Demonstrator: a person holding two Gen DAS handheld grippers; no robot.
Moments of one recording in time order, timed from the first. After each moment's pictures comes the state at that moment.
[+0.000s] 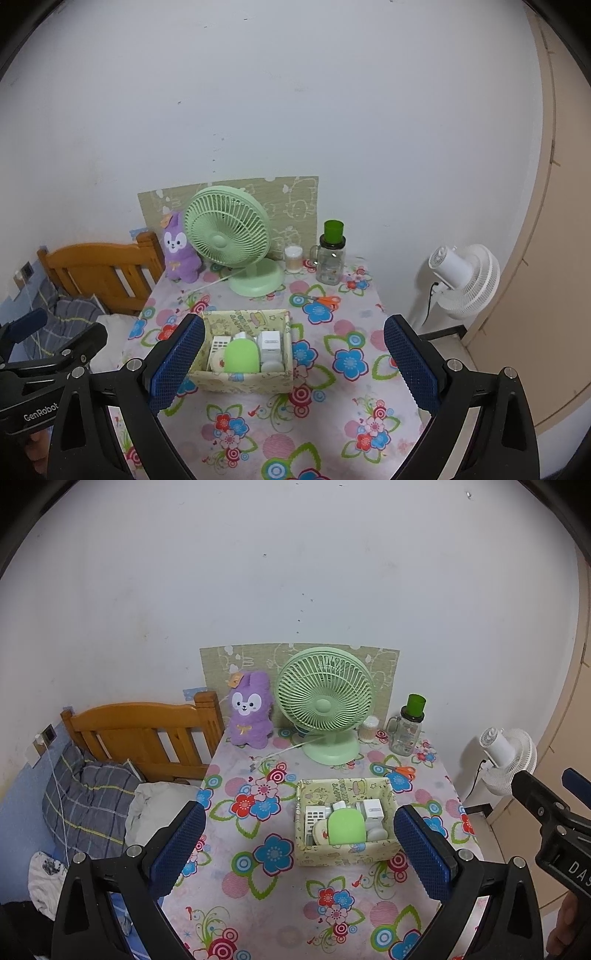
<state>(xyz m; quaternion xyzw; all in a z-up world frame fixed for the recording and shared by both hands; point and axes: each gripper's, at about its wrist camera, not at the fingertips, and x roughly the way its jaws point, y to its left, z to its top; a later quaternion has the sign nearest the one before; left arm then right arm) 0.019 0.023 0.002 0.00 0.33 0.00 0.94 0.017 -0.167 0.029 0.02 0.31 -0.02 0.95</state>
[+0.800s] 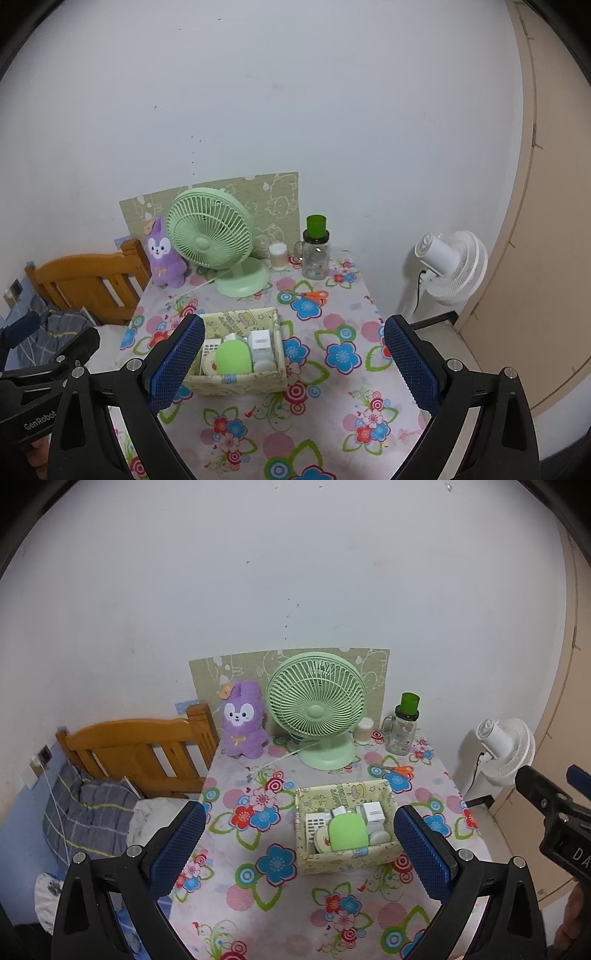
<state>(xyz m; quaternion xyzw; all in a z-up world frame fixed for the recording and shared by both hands) 0.024 0.017 0.003 0.04 0.32 -0.02 0.95 0.018 -0.172 0.026 0.04 0.31 -0.06 0.95</state>
